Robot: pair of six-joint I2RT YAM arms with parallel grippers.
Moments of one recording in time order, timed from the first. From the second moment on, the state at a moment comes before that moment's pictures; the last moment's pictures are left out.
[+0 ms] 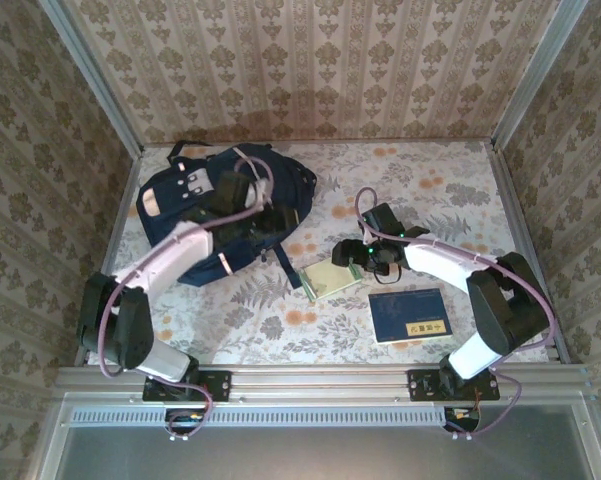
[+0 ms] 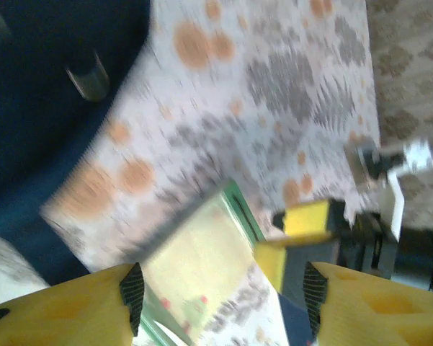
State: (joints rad) left arm -0.55 1.46 0.98 -0.31 0.48 -0.69; right arm 0.45 1.58 0.90 -0.38 -0.26 0.62
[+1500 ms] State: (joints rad) left arm -0.69 1.67 0.69 0.12 0.41 -1.00; right arm 0.41 1.56 0.75 -0.08 -0.69 0.87
